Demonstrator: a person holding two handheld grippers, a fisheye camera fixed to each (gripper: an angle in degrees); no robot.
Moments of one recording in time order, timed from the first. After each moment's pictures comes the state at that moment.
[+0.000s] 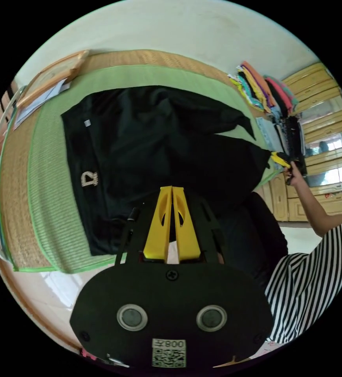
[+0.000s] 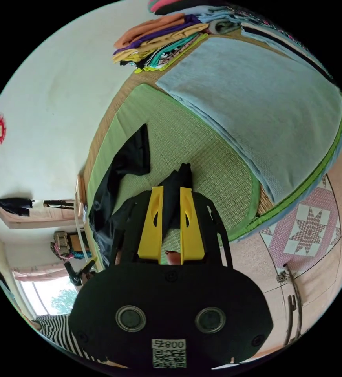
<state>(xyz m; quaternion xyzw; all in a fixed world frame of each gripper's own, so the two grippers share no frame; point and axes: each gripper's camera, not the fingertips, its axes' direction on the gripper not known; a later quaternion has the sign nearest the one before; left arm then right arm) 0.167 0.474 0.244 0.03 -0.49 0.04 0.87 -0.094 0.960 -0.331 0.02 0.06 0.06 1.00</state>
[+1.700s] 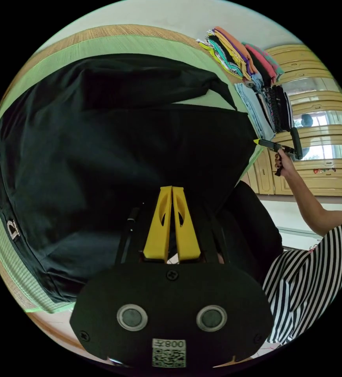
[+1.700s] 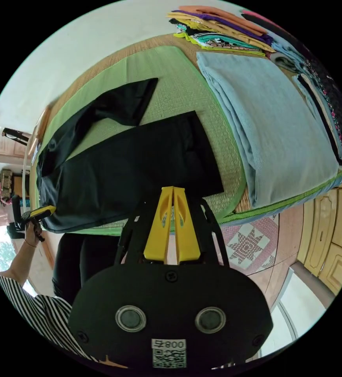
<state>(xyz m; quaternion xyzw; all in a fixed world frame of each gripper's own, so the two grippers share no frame) 0.232 0.318 0.326 -0.09 -0.44 0.06 0.89 -0.189 0.951 -0.247 -0.08 0.27 -0.12 0.95</state>
